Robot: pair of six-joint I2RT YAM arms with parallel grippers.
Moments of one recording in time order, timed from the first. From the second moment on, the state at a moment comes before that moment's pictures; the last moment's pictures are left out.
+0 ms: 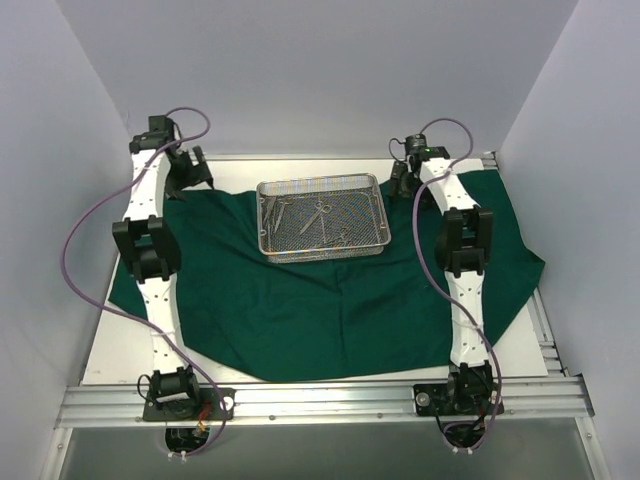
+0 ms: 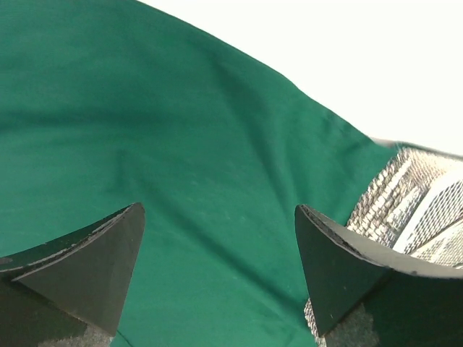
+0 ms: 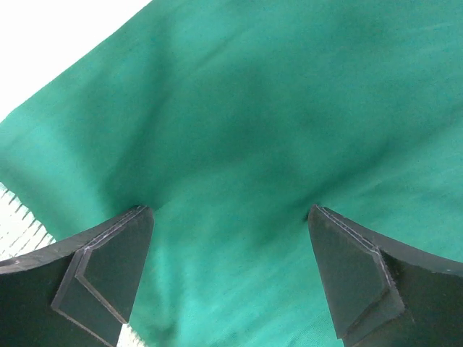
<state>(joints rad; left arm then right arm) 0.13 2.49 2.53 -1.15 0.14 -0.34 0.08 2.51 2.28 -0.93 0.16 0.40</state>
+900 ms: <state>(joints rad) -0.11 2.72 2.68 -1.32 -0.09 -0.28 0.07 2.56 2.31 -0.84 0.15 0.27</state>
